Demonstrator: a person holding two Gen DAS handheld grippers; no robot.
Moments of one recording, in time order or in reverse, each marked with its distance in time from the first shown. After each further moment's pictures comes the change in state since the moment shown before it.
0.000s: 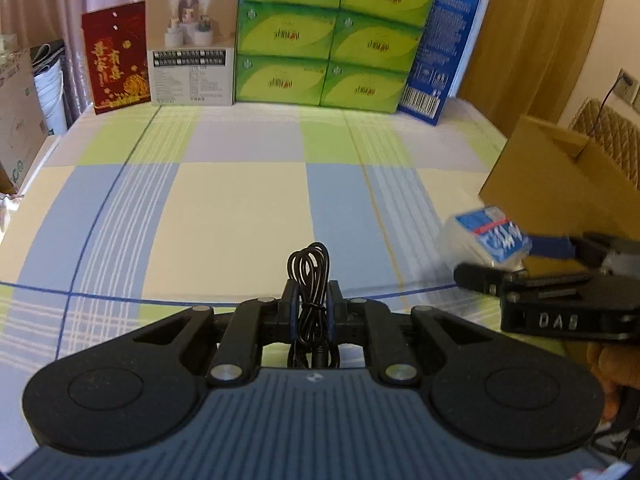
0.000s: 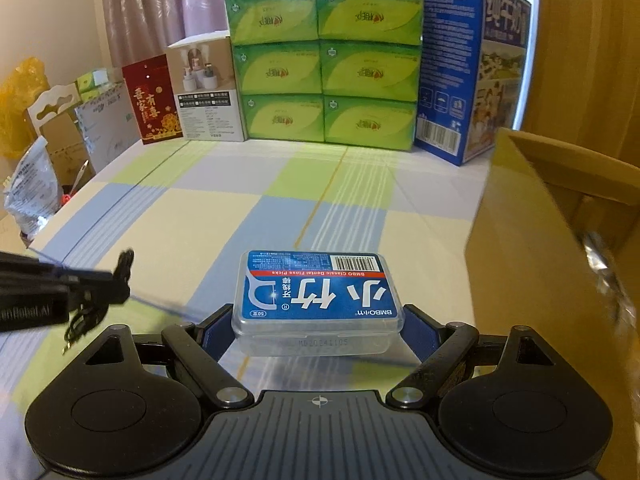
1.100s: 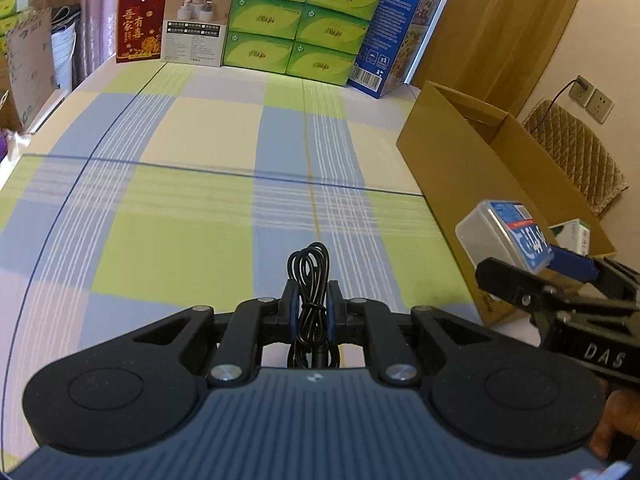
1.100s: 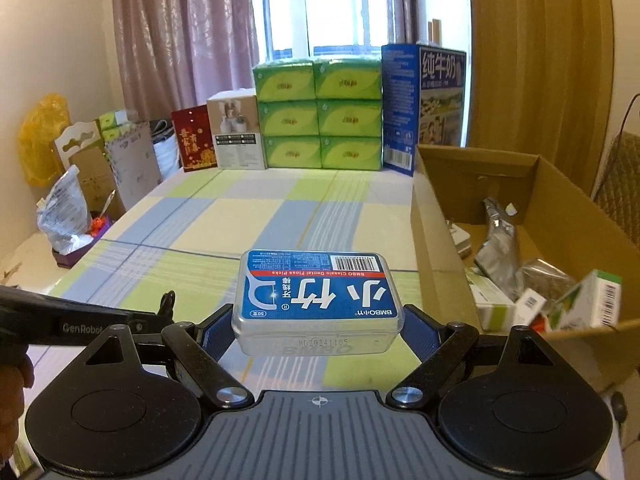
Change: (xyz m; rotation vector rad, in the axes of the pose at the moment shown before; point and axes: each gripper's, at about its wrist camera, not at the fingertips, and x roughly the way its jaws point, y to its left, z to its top) left arm -0.125 -0.060 -0.102 -0.104 0.026 -0.068; right arm -0.188 0.036 -0.096 0.036 -0.144 -0.021
